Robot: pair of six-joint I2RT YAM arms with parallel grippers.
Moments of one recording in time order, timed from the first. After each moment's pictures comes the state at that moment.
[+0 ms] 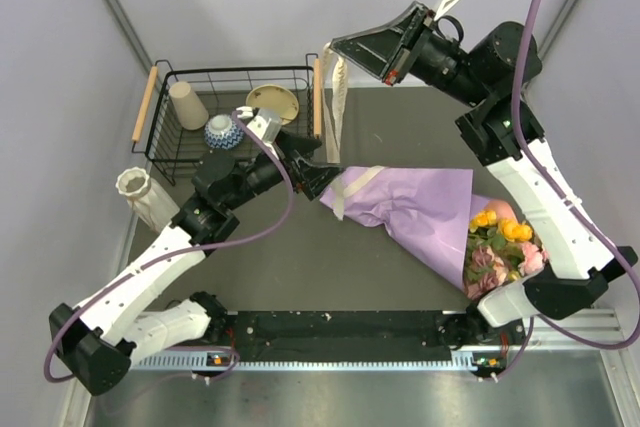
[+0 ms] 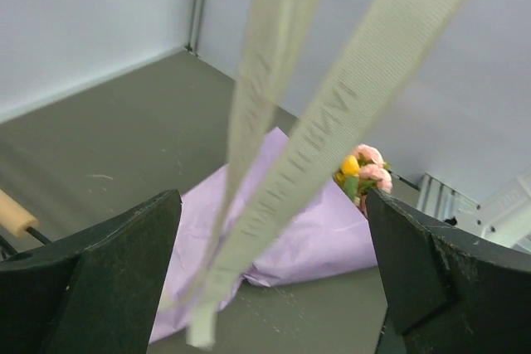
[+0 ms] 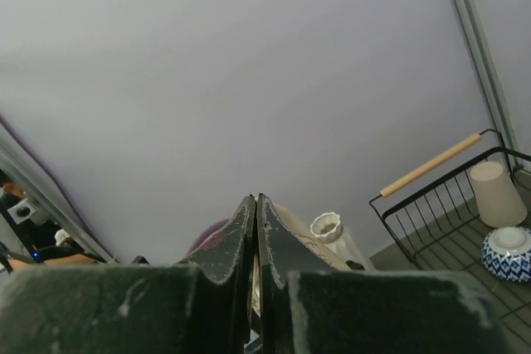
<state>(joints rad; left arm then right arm) -0.64 0.98 0.89 0.23 0.39 -0.36 0.63 1.45 1.90 0.00 -0.55 0.79</state>
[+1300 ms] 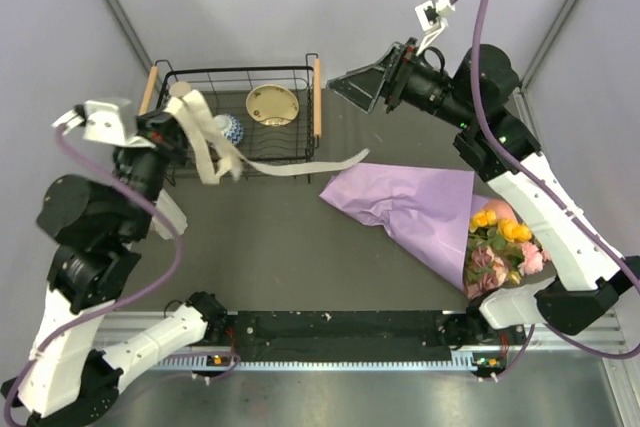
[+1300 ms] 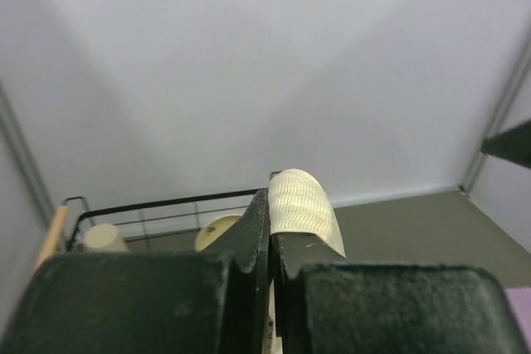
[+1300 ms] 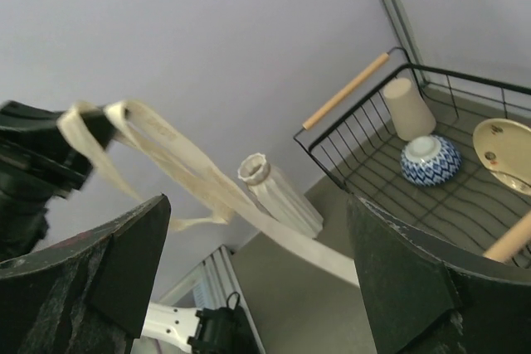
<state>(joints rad) -0.64 0.79 1.43 -0.32 -0.35 0.04 0.63 1.35 1.71 -0.16 -0.44 0.64</state>
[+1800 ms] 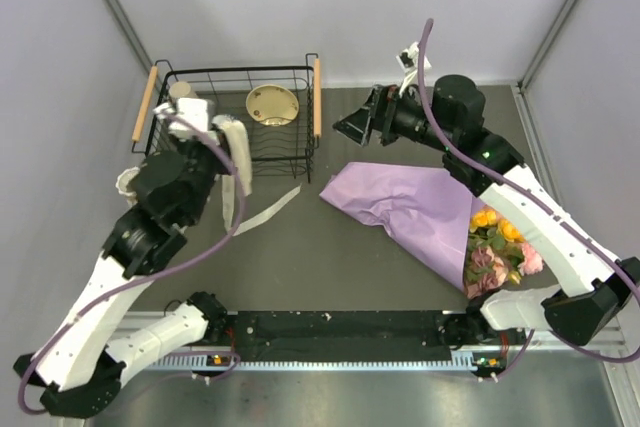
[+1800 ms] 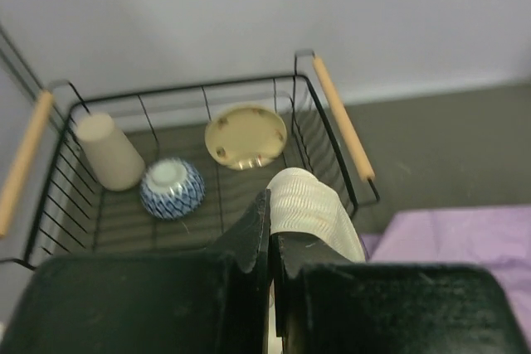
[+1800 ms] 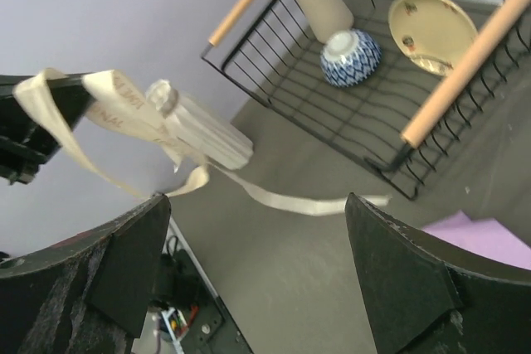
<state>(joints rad) -0.64 0.80 1.26 -0.39 -0.48 0.01 0.63 1.29 1.47 -0.28 -0.34 0.53</state>
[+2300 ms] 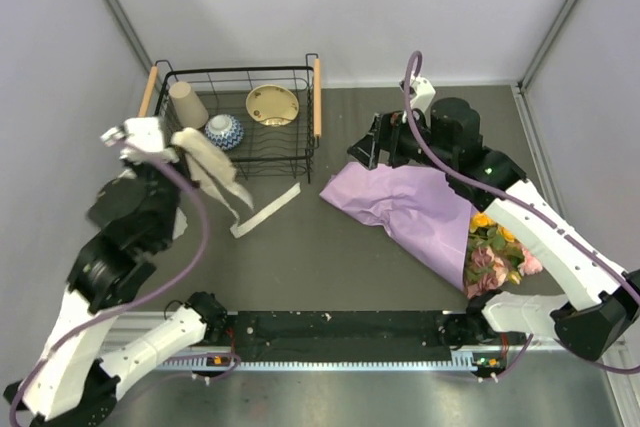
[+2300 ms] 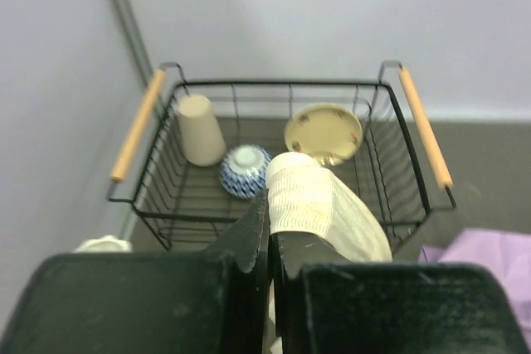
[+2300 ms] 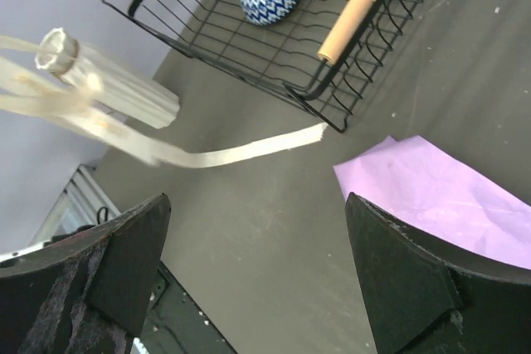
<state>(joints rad) -0.64 0.72 1.24 -0.53 -0.66 0.00 0.63 1.20 1.29 -0.39 -0.22 0.44</state>
